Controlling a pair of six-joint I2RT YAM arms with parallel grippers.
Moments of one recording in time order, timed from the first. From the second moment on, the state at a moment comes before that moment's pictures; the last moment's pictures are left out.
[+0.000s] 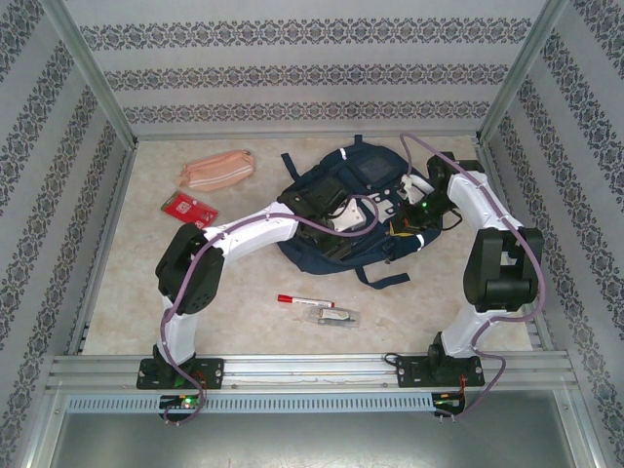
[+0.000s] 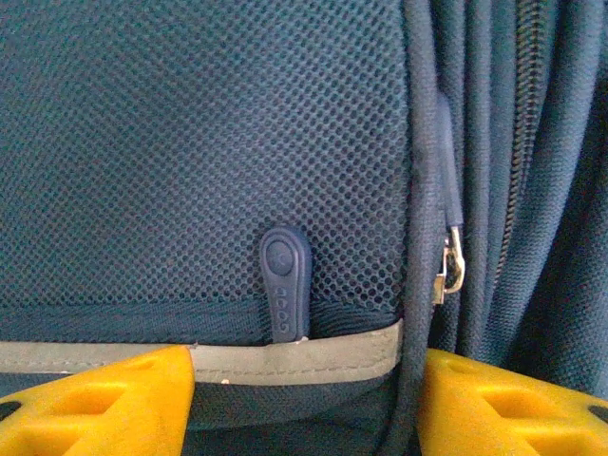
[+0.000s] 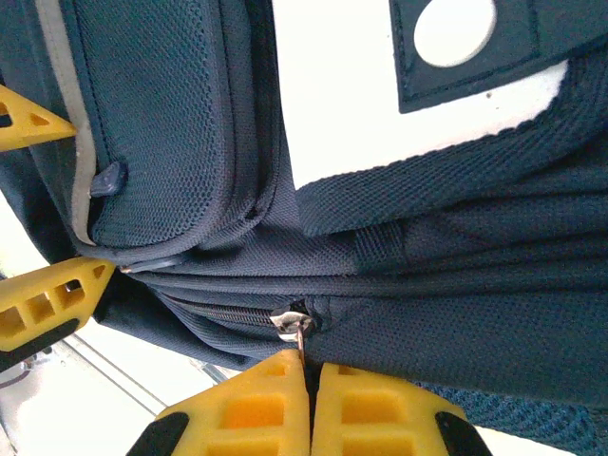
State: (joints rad) left arm -0.77 1.98 1.59 -0.67 0.14 0.29; right arm -0.02 1.74 1.38 -1.21 -0.57 -0.14
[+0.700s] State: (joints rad) left arm -0.74 1.96 1.58 -0.62 0.18 0.45; right arm -0.04 1.69 1.30 -1.14 -0.63 -0.13
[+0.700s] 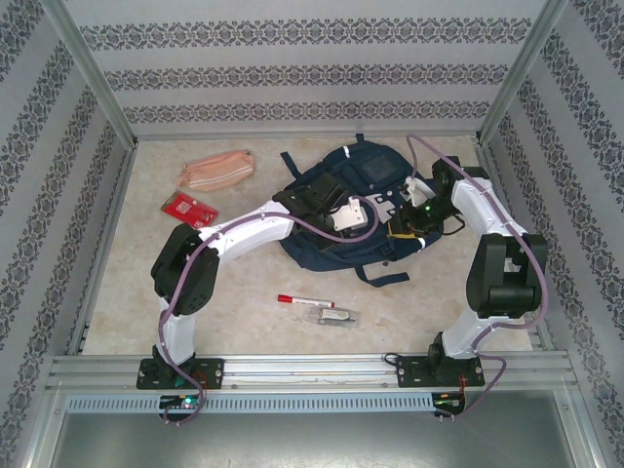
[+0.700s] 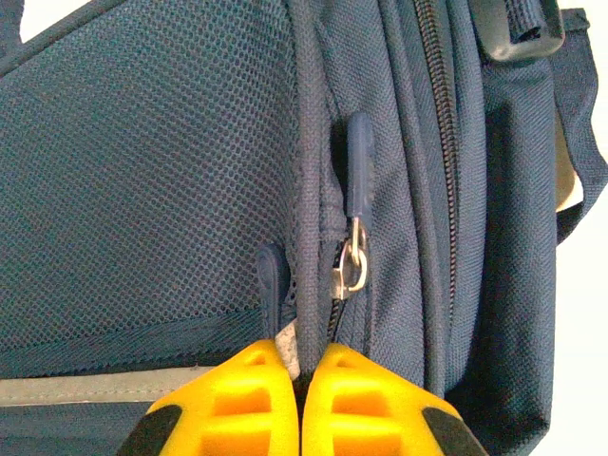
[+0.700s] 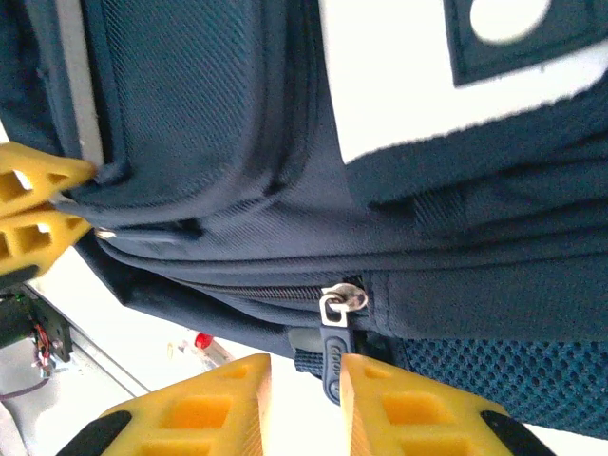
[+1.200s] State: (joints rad) left arm -0.72 1.96 1.60 -0.62 0.22 0.41; right arm -0.02 1.65 1.18 -1.06 -0.61 -0.10
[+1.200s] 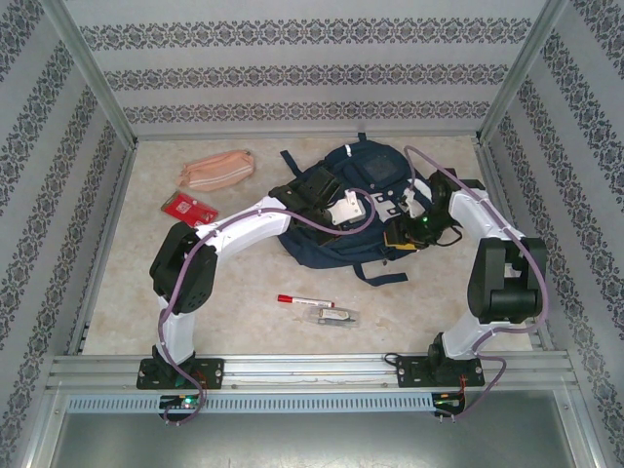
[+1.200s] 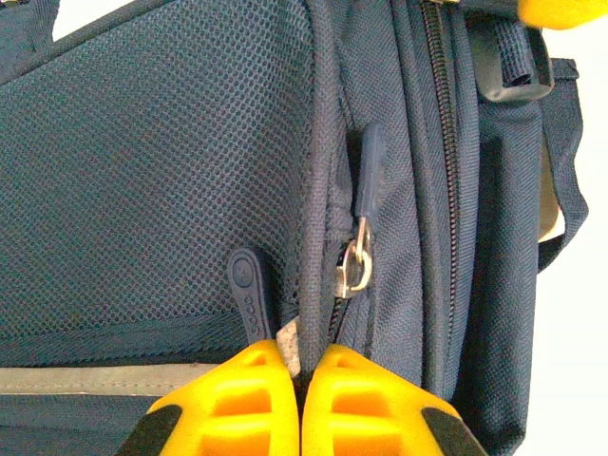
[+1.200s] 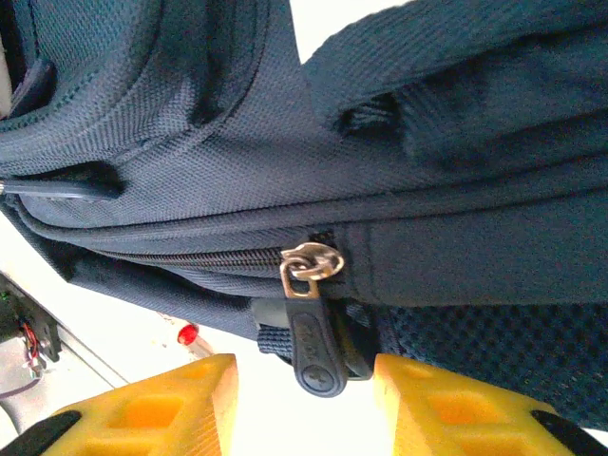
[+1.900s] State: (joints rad) left arm -0.72 1.96 1.61 -0.62 0.23 0.36; right arm 0.08 1.67 1.27 -1.08 -0.39 -0.09
